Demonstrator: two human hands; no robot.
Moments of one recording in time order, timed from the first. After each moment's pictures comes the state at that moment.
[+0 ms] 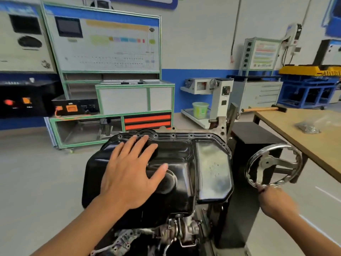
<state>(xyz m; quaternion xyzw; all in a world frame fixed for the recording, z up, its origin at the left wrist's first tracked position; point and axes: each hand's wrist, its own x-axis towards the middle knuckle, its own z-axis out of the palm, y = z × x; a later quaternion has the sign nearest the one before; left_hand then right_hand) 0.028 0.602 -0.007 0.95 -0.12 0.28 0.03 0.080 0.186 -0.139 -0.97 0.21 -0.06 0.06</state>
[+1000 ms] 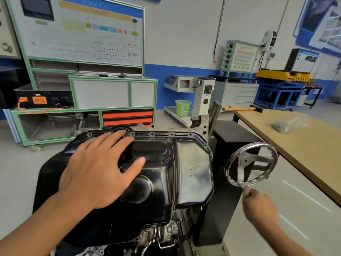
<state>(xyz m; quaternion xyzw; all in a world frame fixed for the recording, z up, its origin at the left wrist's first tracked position) 0.044 0.600 0.004 0.95 -0.11 0.27 0.04 0.062 0.185 -0.156 -0.95 0.25 -0.16 0.11</state>
